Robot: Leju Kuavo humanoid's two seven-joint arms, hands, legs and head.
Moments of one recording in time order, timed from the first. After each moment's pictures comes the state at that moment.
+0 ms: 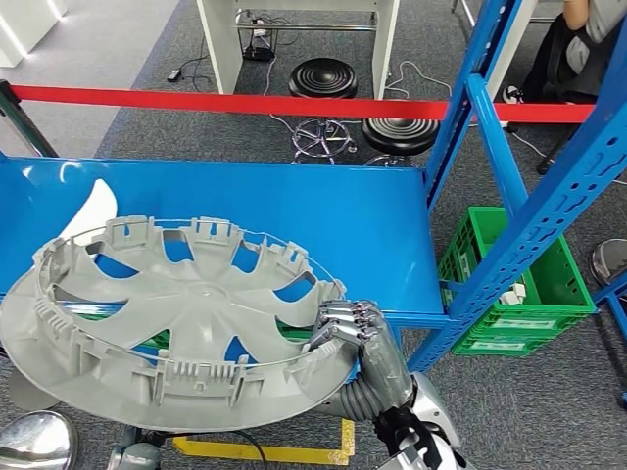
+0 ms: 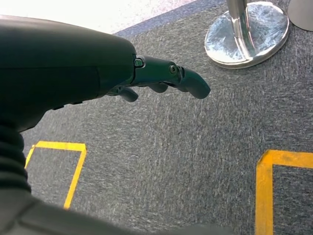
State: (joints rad) left arm -0.13 -0.21 0.73 -0.20 -1.06 0.24 -0.15; right arm -0.10 0.01 0.64 -1.59 0.36 -0.33 -0.65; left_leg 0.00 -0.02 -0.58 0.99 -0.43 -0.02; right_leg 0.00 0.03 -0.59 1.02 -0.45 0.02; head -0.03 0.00
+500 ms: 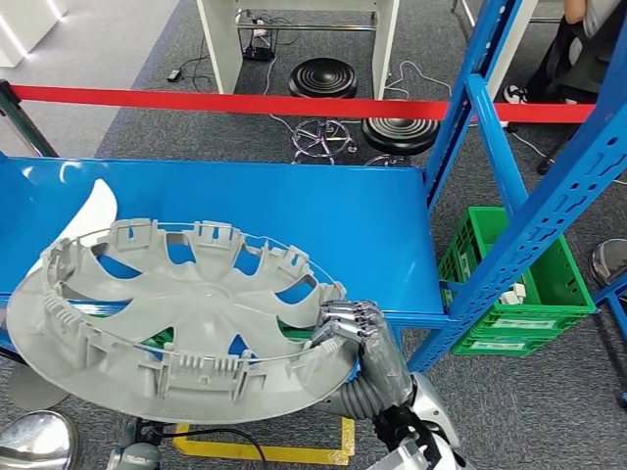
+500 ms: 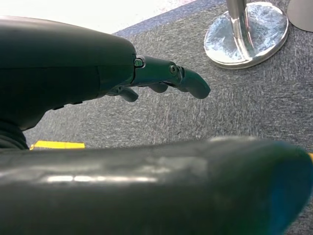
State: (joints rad) left arm -0.13 -0.20 0.73 -0.20 -1.06 0.24 -0.15; right arm -0.10 0.01 0.64 -1.57 0.34 -0.32 -0.65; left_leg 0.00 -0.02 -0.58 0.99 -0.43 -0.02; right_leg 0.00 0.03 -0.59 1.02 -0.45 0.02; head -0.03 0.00
